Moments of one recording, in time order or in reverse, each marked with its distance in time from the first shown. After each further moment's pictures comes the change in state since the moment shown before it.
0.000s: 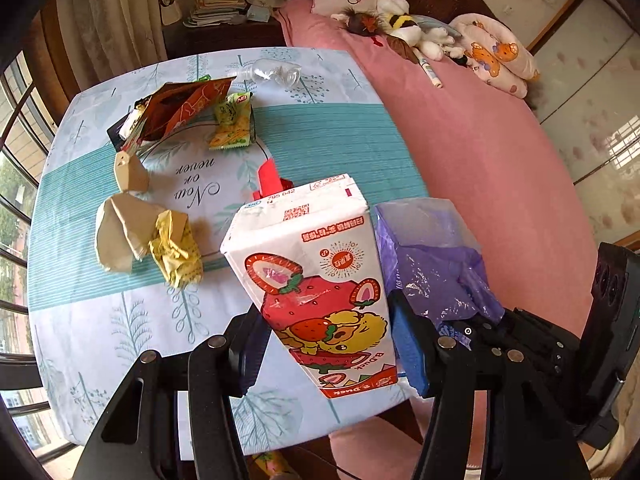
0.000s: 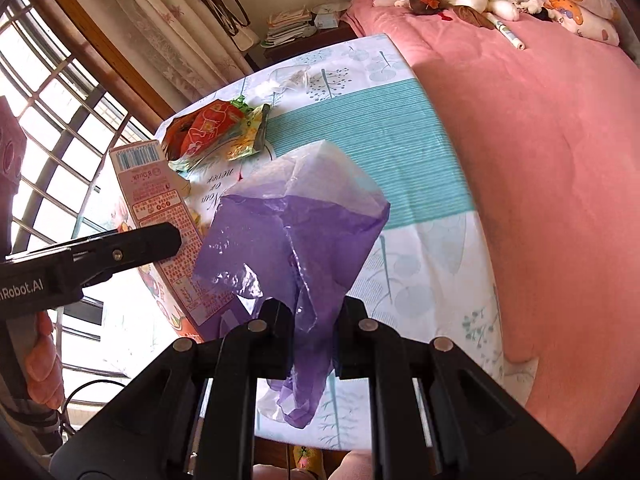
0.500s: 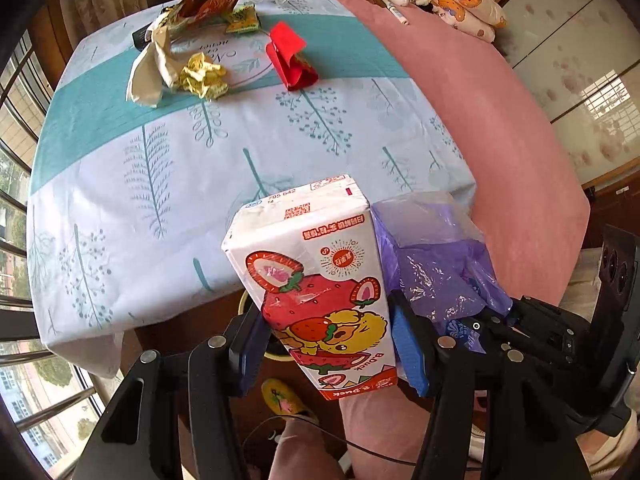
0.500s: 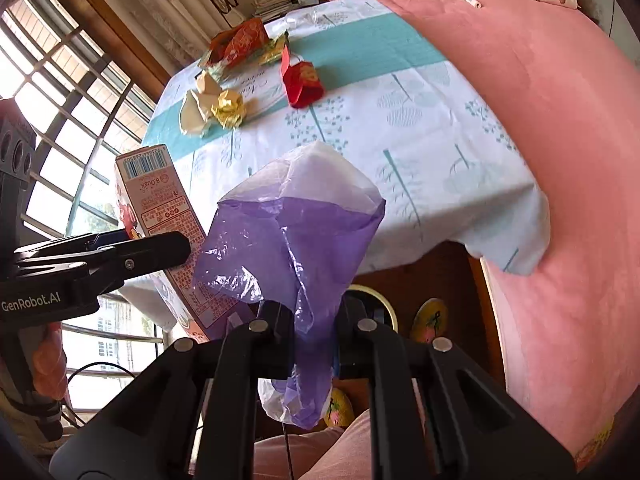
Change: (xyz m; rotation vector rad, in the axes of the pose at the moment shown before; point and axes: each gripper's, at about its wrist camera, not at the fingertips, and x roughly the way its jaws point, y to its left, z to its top) left arm -0.048 0.042 -0.222 0.096 0.139 -0.064; right arm -0.072 0.086 -0.226 0.072 0.049 -0.077
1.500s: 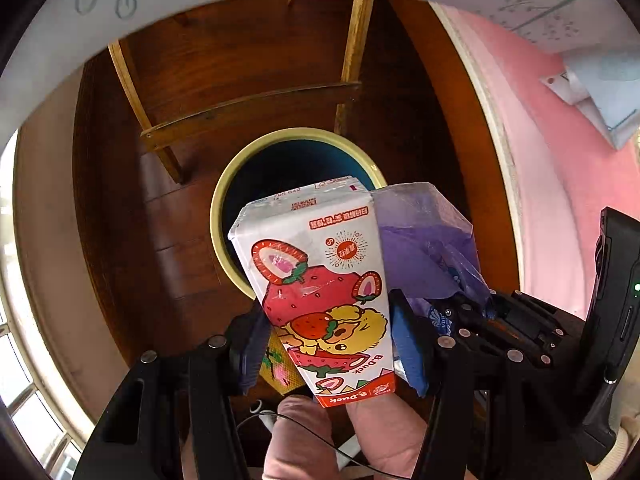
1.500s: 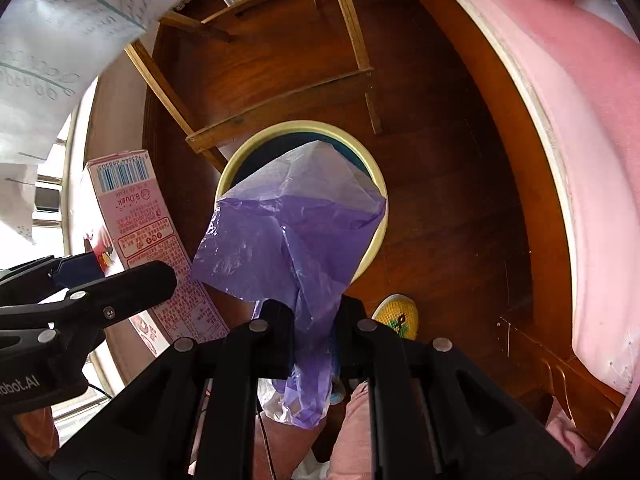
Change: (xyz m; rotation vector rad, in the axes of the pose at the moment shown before) left arm 0.333 0.081 -0.147 -0.162 0.261 0.090; right arm 0.298 -0.099 -0.202 0.058 0.340 -0.093
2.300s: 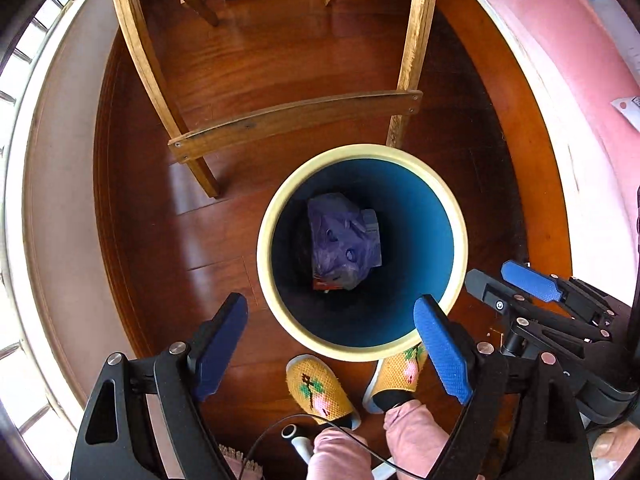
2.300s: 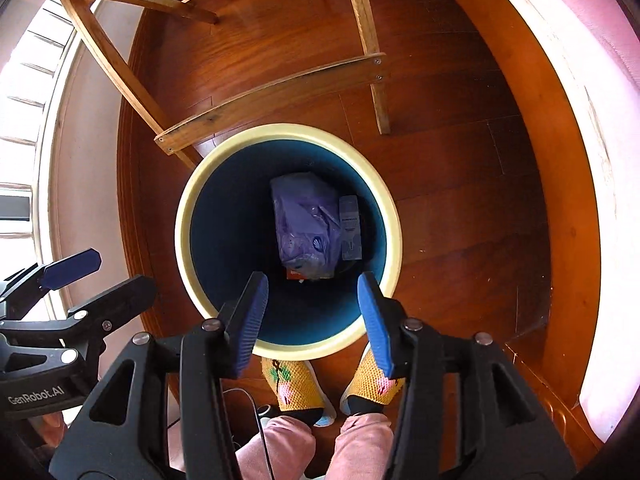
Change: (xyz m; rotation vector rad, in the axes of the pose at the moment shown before) left arm 0.049 0.046 0.045 -0.023 -0.037 0.120; right arm 0.096 -0.001 0.056 -0.009 0.048 -0.015
